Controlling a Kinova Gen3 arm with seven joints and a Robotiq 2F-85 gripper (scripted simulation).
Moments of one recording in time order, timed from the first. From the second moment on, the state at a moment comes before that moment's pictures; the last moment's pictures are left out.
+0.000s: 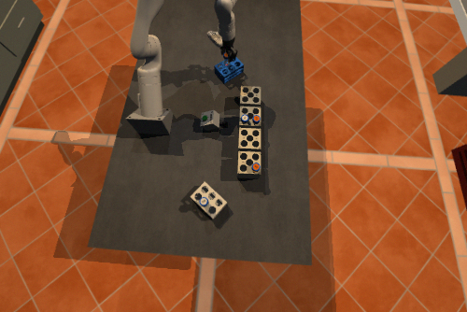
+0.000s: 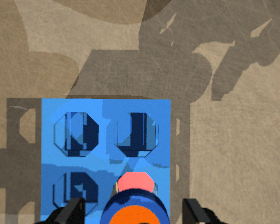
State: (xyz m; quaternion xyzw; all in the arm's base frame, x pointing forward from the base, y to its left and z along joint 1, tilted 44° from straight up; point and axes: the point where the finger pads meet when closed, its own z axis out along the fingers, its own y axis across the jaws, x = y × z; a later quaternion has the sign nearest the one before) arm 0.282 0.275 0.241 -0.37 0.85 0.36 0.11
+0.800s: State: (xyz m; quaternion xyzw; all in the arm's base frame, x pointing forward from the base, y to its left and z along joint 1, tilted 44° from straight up) arm 0.283 0.275 0.241 -0.37 0.85 0.36 0.11
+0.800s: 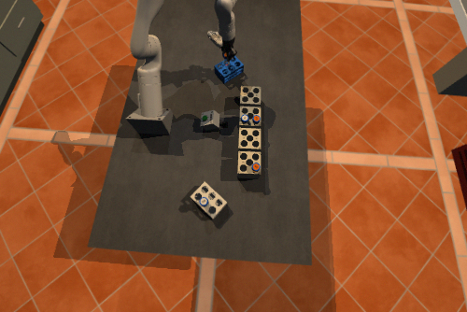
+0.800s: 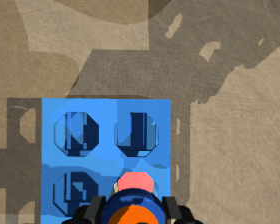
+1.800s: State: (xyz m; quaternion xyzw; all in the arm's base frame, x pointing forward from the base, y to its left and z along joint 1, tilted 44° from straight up) arm 0.283 0.260 0.257 -0.38 0.85 0.36 0.11
